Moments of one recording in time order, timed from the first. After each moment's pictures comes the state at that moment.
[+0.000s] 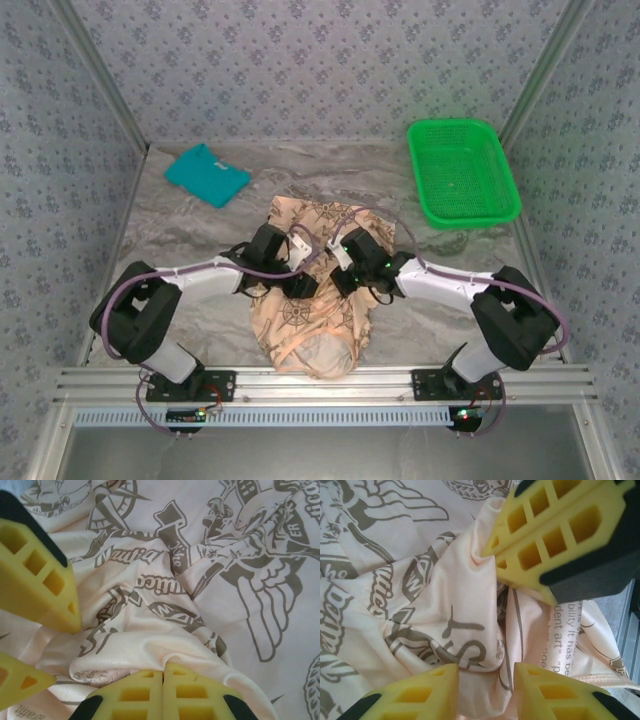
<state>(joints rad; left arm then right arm) -0.66 1.53 0.72 -0.09 0.60 -0.11 0.77 1.49 0.80 -0.20 -0.12 0.11</state>
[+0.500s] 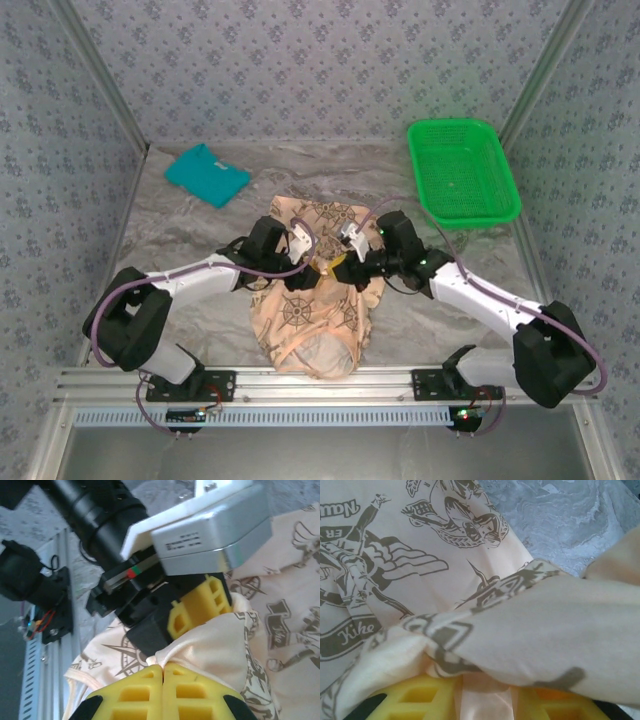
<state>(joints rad) -0.66 1.49 0.76 -0.08 0.56 -0.03 0.60 1.25 0.74 -0.12 -0.73 -0.04</state>
